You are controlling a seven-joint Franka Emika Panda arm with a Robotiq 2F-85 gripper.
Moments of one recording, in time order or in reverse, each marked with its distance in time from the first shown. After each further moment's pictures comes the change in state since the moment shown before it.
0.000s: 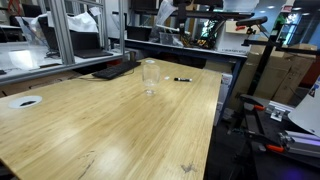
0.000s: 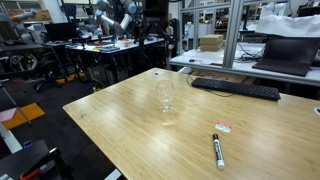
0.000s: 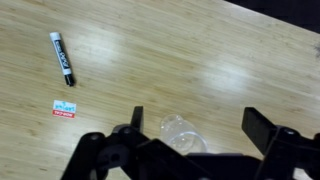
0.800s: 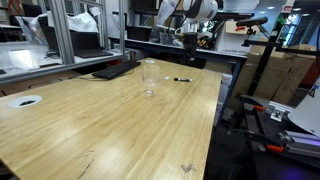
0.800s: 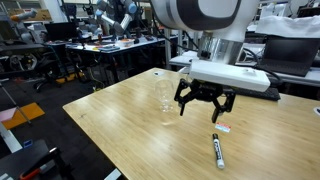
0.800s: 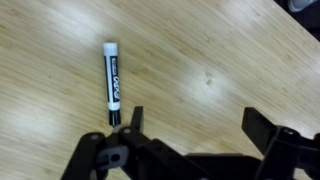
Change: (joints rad) arm -0.235 0.325 -0.079 0.006 0.123 0.269 -0.656
